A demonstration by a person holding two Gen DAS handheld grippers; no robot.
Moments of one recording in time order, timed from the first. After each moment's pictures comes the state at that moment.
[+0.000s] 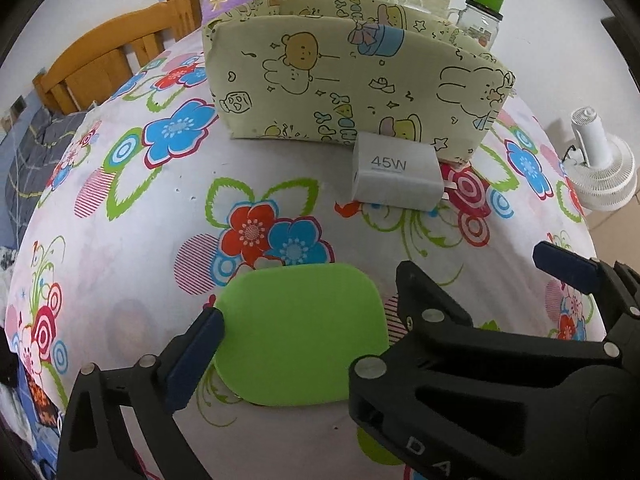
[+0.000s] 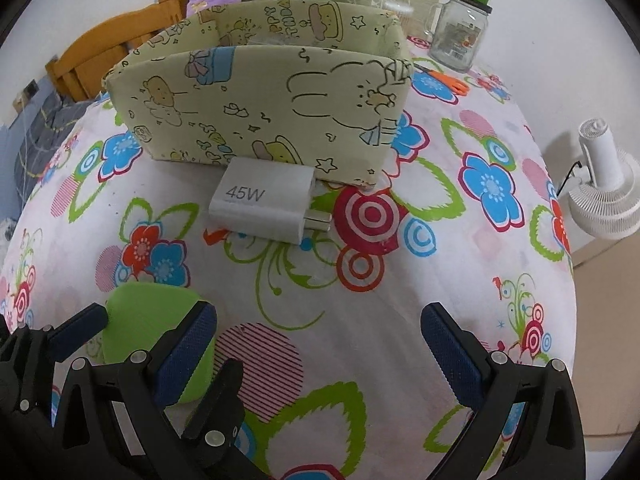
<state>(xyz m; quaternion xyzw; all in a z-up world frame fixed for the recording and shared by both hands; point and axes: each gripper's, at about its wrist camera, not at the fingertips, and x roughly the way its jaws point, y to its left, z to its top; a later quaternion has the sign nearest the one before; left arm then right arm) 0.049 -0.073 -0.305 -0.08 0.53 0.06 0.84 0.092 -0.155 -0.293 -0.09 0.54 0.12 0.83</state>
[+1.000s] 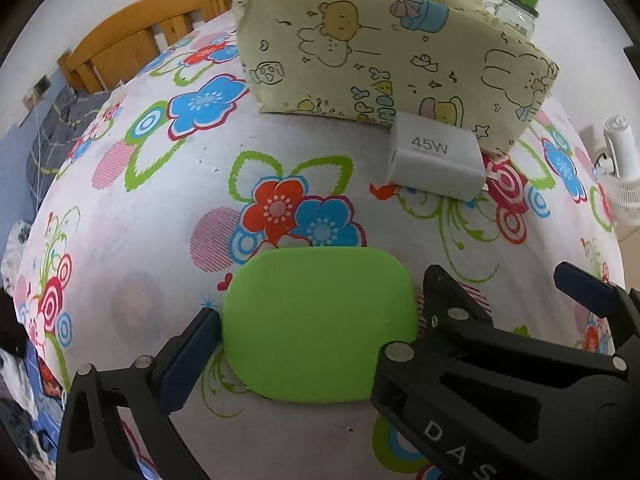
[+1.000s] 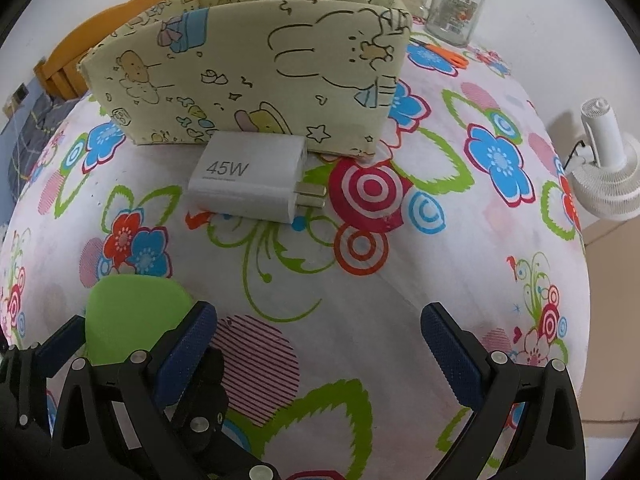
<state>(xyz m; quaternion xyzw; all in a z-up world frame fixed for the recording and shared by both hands) 0.045 -0.070 -0.316 -0.08 0.55 0.11 0.82 0.092 -0.157 -0.313 -0.08 0.57 0.11 0.81</state>
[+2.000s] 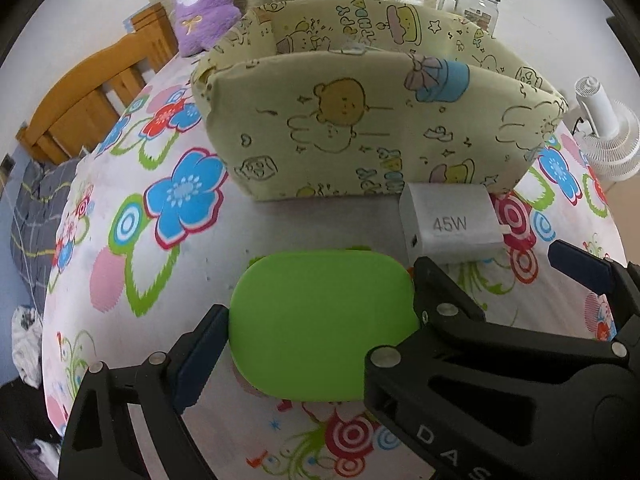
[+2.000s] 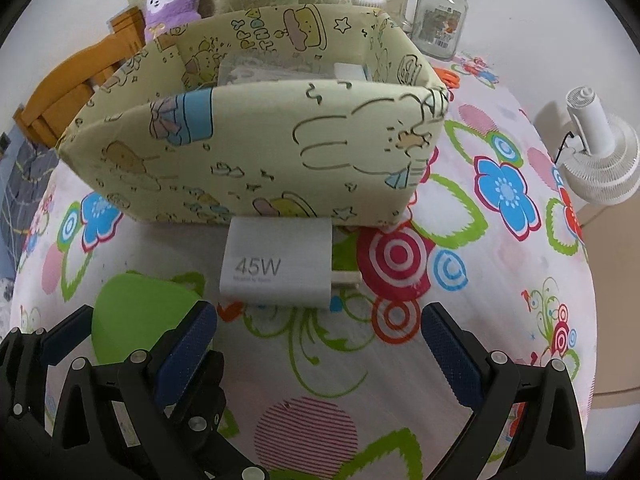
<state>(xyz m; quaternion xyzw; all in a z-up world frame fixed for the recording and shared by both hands) 0.096 -0.037 -0.297 0.00 0.55 0.04 0.84 0.132 -0.126 -0.300 -0.03 0.55 0.06 0.83</state>
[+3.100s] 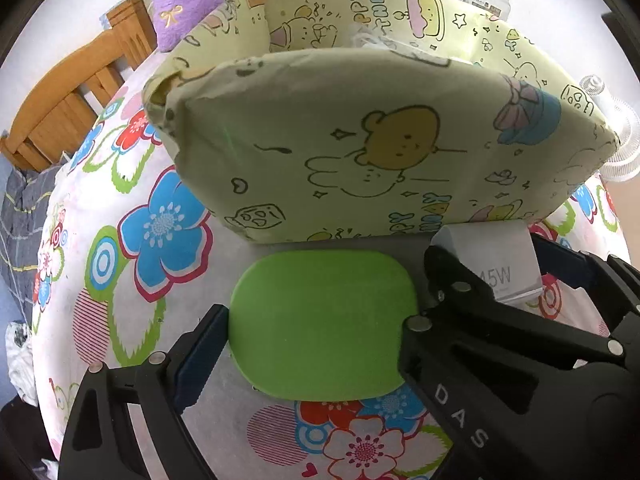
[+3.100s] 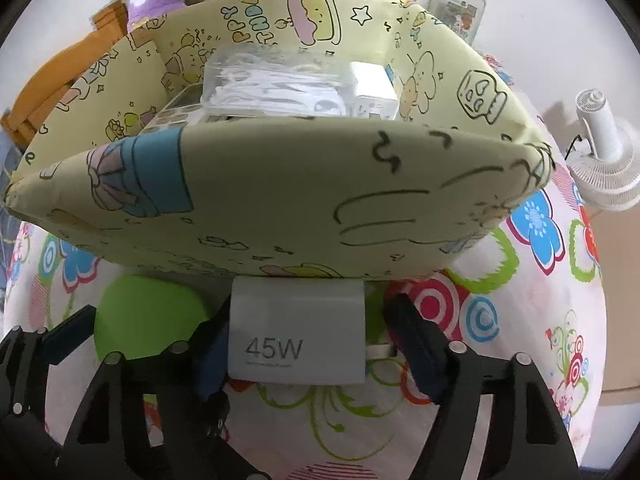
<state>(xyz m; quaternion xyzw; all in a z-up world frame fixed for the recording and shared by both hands) 0.161 0.005 -0.321 0.00 0.56 0.01 0.83 0.172 -0.103 -0.317 -0.03 0.56 0.05 0.82</state>
